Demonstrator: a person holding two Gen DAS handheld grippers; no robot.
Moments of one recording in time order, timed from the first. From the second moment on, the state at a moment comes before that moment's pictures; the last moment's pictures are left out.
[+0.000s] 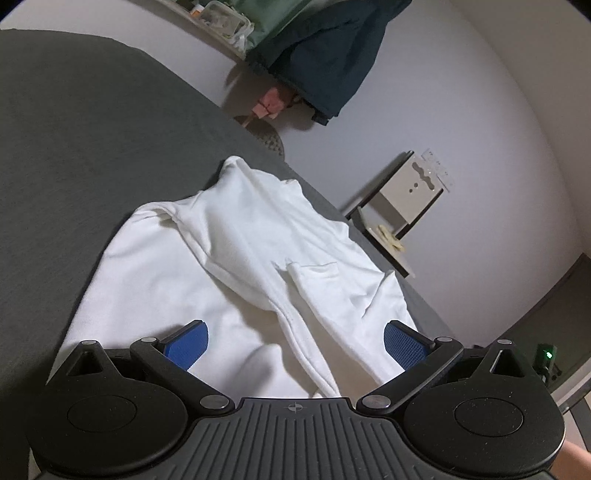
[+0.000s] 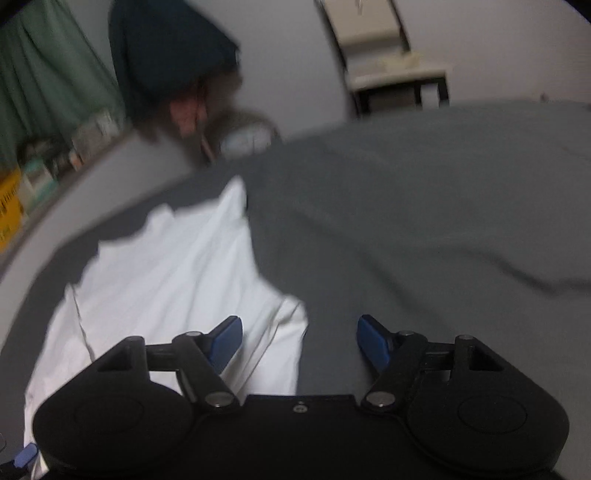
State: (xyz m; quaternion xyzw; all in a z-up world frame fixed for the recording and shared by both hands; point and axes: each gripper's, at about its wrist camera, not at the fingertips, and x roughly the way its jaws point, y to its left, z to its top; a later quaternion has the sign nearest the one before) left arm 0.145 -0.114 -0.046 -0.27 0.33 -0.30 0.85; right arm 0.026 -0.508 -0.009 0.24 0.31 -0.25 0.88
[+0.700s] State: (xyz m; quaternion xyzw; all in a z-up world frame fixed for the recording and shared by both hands) left arm 0.133 -0.124 -0.047 -0.21 0.31 -0.30 0.88; right arm 0.050 -0.470 -0.032 0.01 0.34 -0.24 0.91
